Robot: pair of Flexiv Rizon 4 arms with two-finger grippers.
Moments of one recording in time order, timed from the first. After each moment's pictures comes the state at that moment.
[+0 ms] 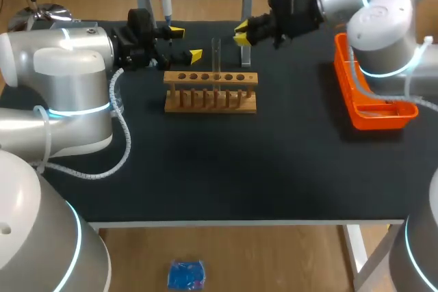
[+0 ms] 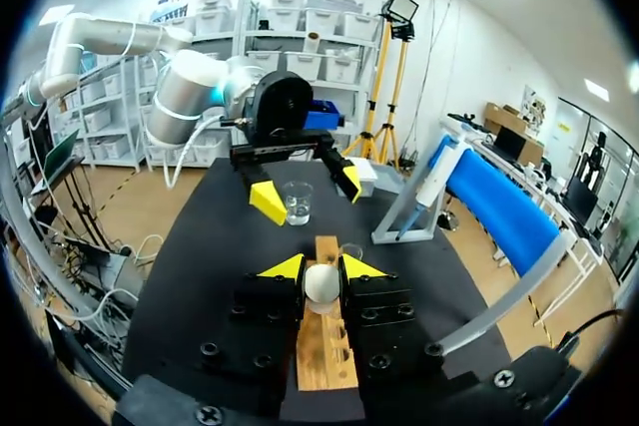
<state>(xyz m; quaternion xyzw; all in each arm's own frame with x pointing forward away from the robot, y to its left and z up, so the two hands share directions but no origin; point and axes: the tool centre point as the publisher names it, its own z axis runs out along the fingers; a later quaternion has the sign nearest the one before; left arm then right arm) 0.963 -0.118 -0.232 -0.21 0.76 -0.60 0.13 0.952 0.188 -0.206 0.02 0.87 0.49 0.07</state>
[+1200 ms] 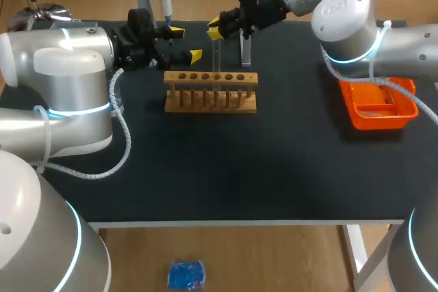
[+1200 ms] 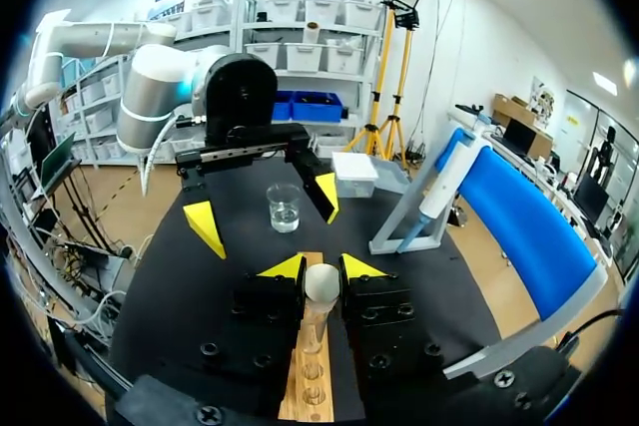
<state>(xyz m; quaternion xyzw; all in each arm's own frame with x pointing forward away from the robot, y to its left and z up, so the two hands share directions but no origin) 0.963 -0.118 -0.232 -0.21 0.76 -0.60 0.13 0.990 0.240 -0.224 0.02 0.88 0.48 0.05</state>
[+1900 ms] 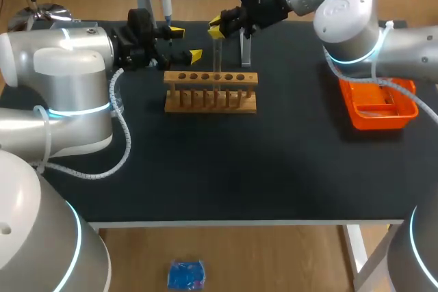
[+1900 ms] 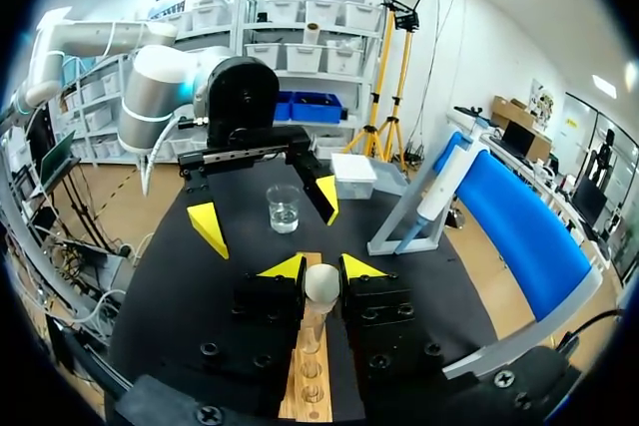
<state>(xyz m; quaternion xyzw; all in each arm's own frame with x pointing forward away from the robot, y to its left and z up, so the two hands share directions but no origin) 0.963 -0.118 -0.232 -0.21 0.76 -0.60 0.13 0.989 0.238 -0.219 0.02 0.88 0.48 0.06</state>
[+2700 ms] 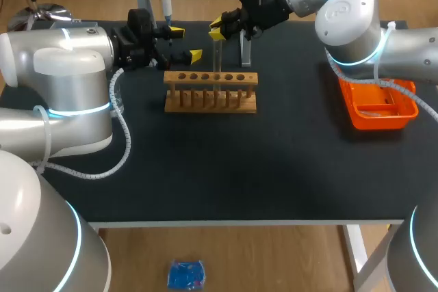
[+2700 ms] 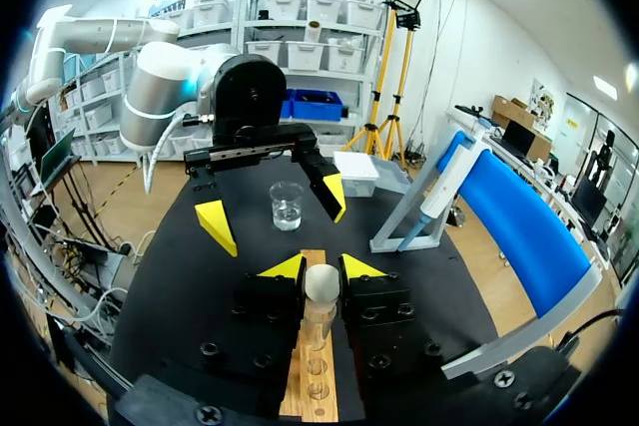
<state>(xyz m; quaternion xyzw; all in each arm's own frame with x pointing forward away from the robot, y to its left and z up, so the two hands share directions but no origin) 0.963 -0.118 -0.232 -0.21 0.76 -0.60 0.13 0.982 0.236 -0.221 0.02 0.88 0.47 0.06</state>
